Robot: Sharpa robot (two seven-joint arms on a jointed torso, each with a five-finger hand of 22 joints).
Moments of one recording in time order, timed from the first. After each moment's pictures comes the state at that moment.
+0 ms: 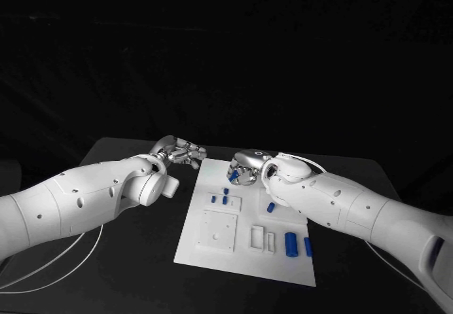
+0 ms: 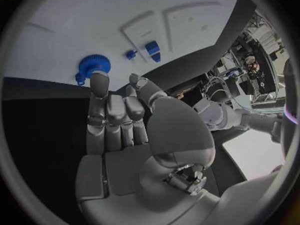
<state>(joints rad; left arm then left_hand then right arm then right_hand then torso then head) 1.31 -0.70 -0.14 1.26 -0.34 -0.42 0.13 1.40 0.10 0.06 -0.25 0.15 1.18 0.09 0.07 0.11 1.30 0.03 0.14 0.07 1.27 -0.02 0.66 0.21 0.04 1.13 -0.04 0.07 1.18 1.15 -0.31 0.07 0.89 -1.66 -0.20 0.07 1.26 -0.04 0.28 -0.28 0.34 1.17 0.08 0.07 0.06 1.35 -0.02 1.07 1.17 1.38 -0.07 1.09 1.30 0.12 1.43 -0.09 0.38 1.23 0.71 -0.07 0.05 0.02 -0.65</state>
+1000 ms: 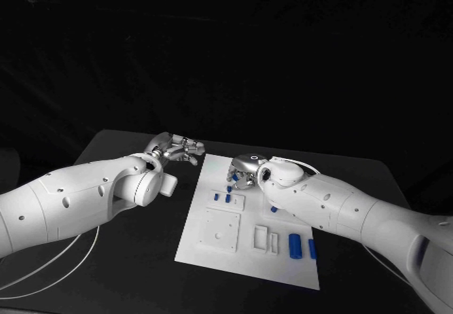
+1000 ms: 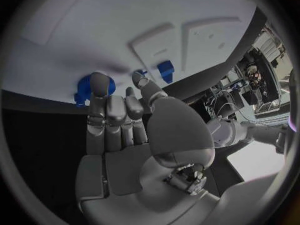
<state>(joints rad) 1.34 -0.73 -0.13 1.33 -0.26 -0.44 0.16 1.40 0.10 0.05 -0.24 0.13 1.17 0.10 0.07 0.11 1.30 0.03 0.13 0.07 1.27 -0.02 0.65 0.23 0.05 1.14 -0.04 0.07 1.14 1.15 -0.28 0.05 0.85 -1.73 -0.17 0.02 1.26 -0.04 0.23 -0.27 0.31 1.11 0.09 0.07 0.06 1.35 -0.01 1.06 1.18 1.39 -0.07 1.09 1.30 0.12 1.45 -0.09 0.35 1.23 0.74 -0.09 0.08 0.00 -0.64</state>
